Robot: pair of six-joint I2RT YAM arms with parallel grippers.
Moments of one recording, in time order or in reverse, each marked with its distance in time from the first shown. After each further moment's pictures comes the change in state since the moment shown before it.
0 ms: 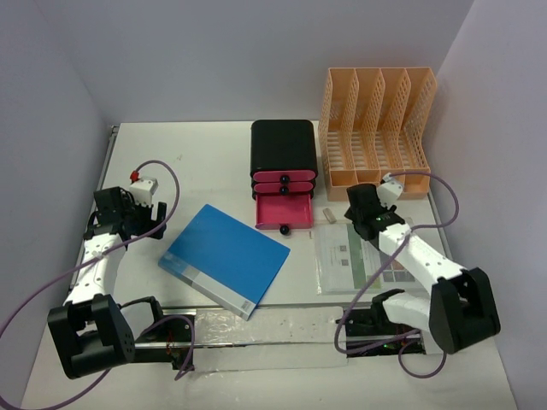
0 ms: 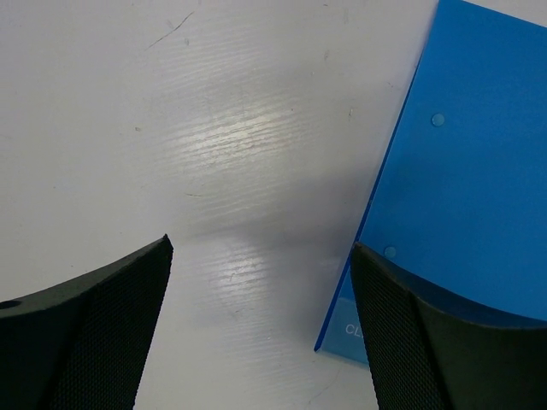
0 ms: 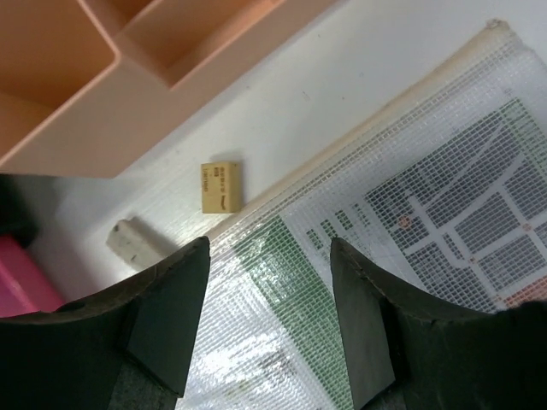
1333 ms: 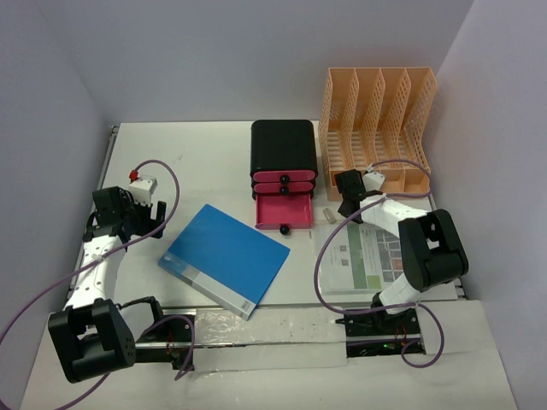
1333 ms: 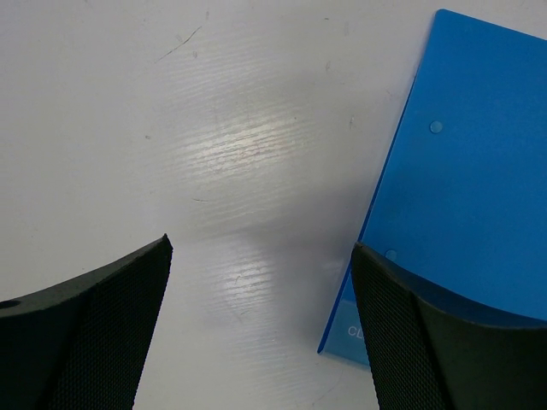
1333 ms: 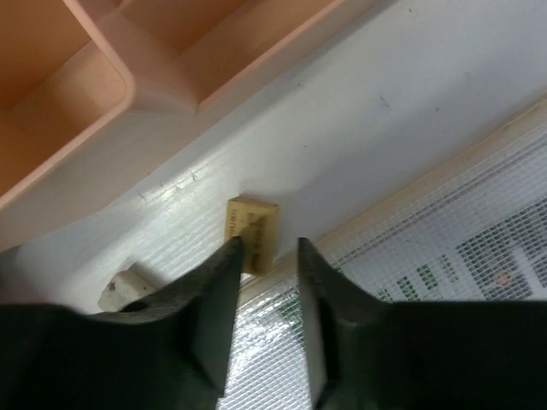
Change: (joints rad) left arm 0.000 -0.027 0.000 0.006 0.001 0.004; right arm -0.047 0.436 0.182 0.069 -0.102 -0.022
